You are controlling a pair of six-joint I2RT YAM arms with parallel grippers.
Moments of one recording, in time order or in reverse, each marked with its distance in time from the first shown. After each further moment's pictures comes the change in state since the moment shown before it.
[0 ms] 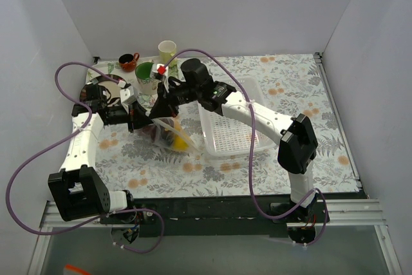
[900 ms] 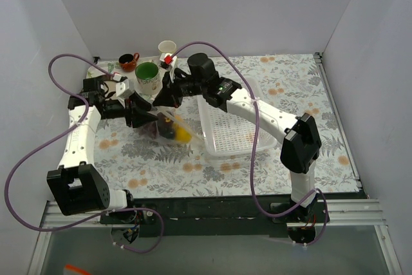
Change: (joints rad) left arm -0.002 0.023 0.105 -0.101 0.058 0.060; right arm -0.048 -0.004 0.013 0.019 0.121 0.048
